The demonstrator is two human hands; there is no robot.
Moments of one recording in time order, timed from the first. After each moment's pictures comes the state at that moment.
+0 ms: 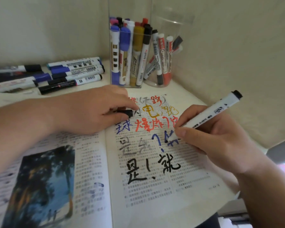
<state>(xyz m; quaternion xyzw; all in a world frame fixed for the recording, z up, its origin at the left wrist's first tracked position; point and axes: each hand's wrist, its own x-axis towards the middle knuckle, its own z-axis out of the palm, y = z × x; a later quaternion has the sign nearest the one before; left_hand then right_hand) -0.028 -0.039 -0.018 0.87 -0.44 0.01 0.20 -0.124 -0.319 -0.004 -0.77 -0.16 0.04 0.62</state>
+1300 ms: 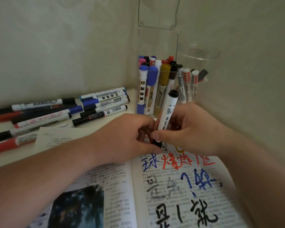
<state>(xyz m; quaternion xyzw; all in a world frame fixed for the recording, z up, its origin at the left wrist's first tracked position) -0.031 -0.052 -0.005 0.90 -0.25 -0.02 0.36 -0.020 -0.253 0.016 -0.85 -0.31 0.05 0.42</state>
